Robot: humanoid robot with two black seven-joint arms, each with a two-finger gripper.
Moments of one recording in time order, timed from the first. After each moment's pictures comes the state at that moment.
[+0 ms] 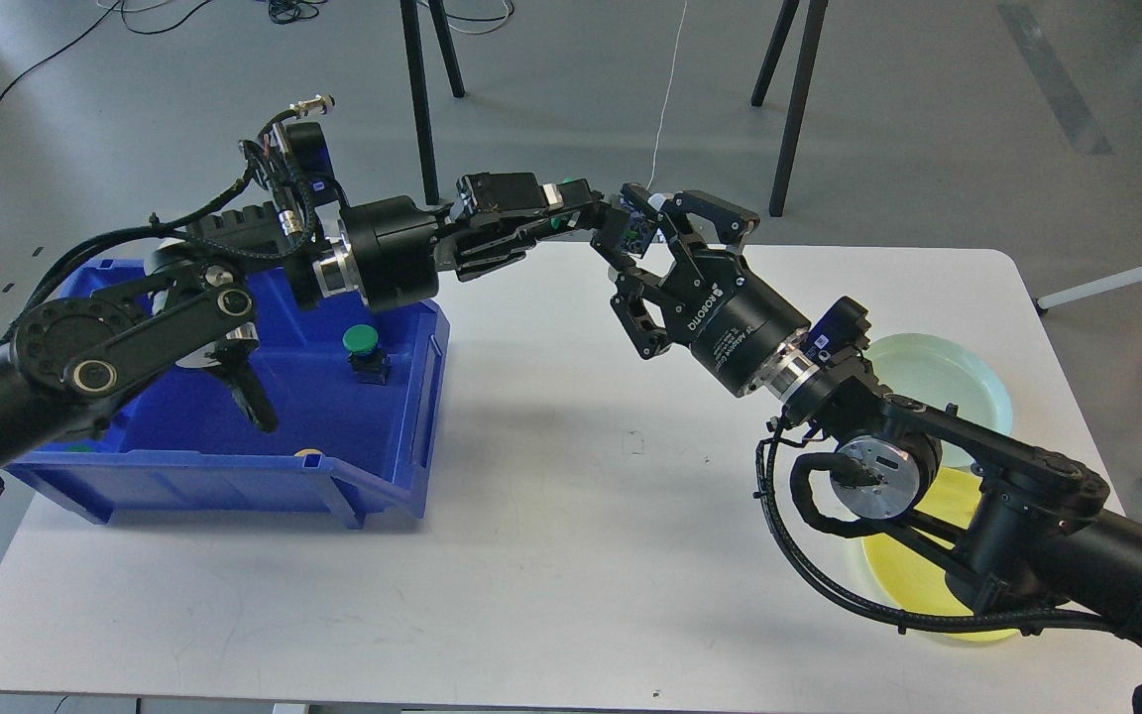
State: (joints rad) left arm -0.99 0.46 -0.34 -1.10 0.86 -0.42 -0.49; right arm 0.69 -0.33 0.46 1.38 -0.11 0.08 0.41
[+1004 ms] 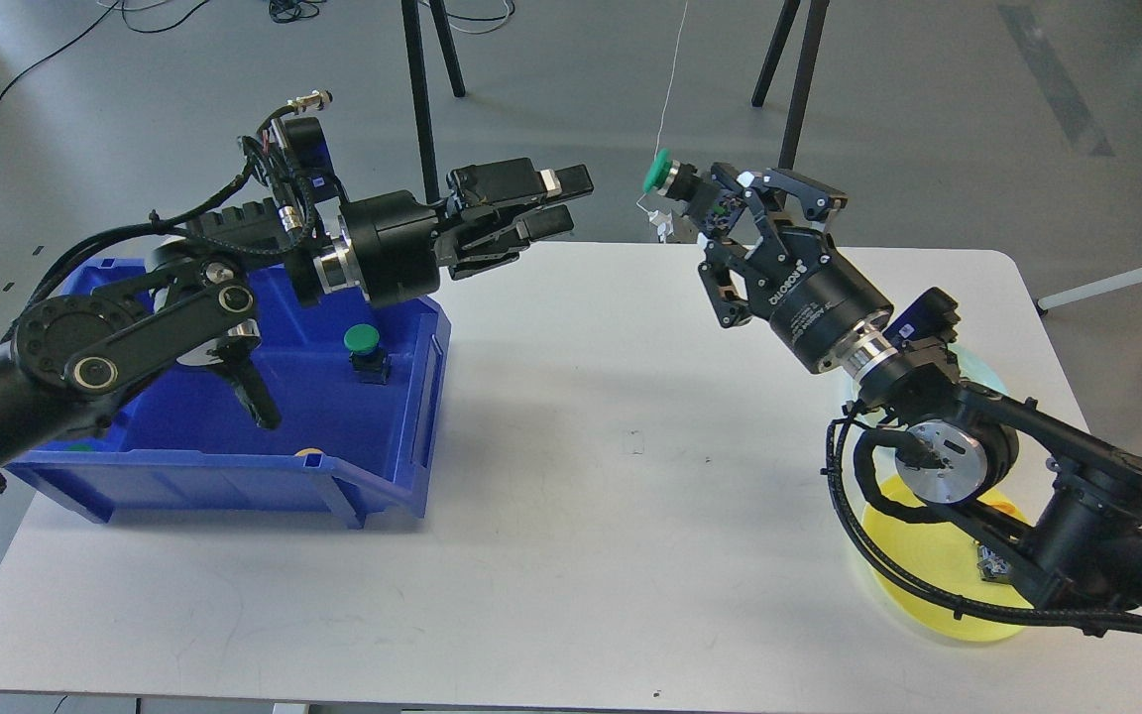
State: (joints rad) left arm -0.99 0.46 -0.34 -1.10 0.85 -0.42 -0.49; right arm 0.61 -0.48 0.58 1.39 -0.11 -0.07 0.37
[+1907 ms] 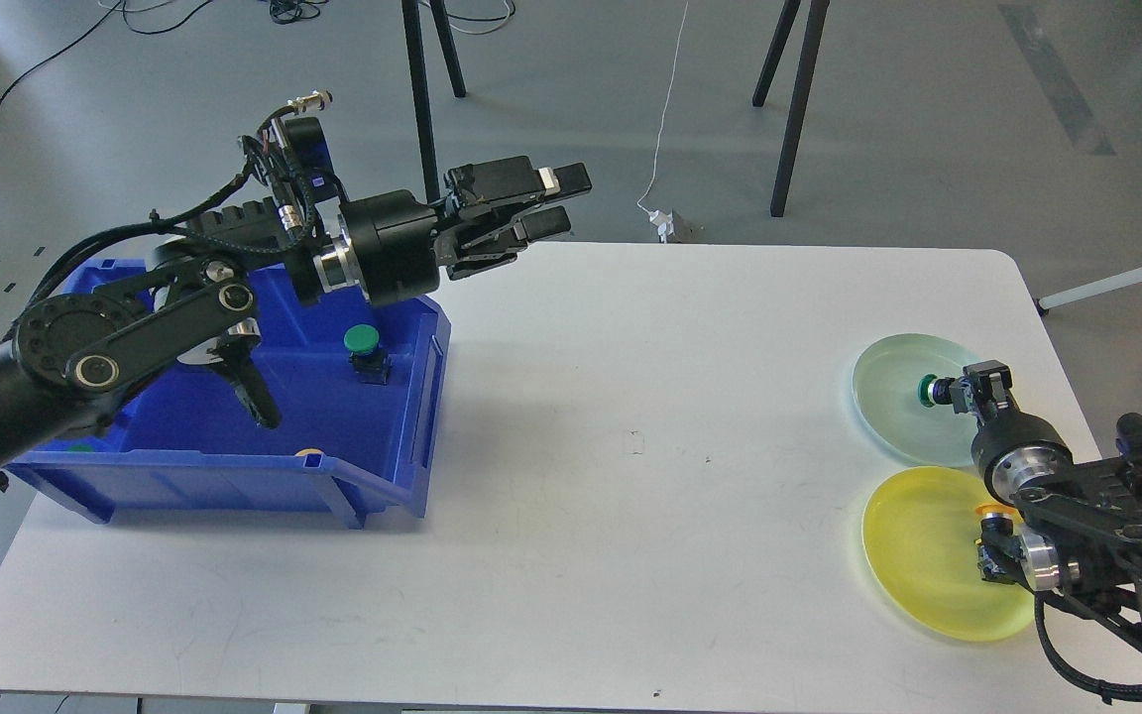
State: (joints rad) left arm -0.99 0.46 -0.34 -1.09 0.85 -0.43 -0.49; right arm 0.60 -0.52 0.17 0.89 -0.27 -0.49 0.23
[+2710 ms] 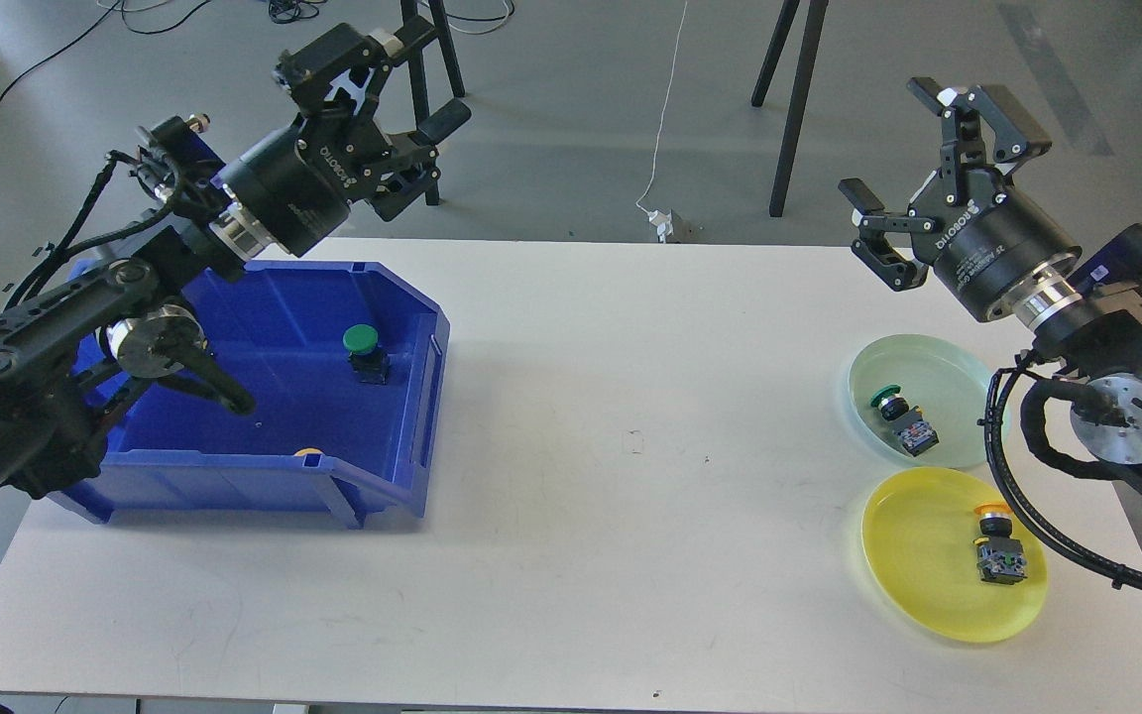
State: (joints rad) left arm -0.76 0.50 -0.73 -1.09 0.46 -0.48 -0.49; right arm 0.59 -0.73 0.74 1.50 -0.04 0.17 0.32
